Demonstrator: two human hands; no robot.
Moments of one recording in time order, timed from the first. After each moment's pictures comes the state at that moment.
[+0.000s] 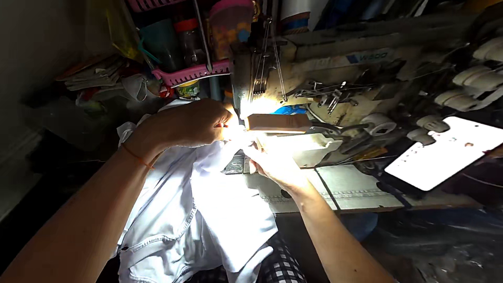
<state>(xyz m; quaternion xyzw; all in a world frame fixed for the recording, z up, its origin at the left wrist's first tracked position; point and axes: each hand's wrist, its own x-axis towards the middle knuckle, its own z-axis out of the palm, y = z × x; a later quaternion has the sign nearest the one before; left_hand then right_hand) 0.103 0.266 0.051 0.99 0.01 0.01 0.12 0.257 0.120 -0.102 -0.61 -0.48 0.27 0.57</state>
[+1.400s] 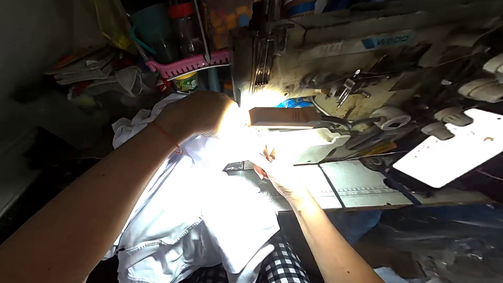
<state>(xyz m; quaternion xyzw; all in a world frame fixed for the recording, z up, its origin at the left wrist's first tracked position) 0.137 0.255 0.047 0.99 0.13 -0.11 -0.05 0.257 0.118 -0.148 -0.51 -0.41 0.32 0.68</state>
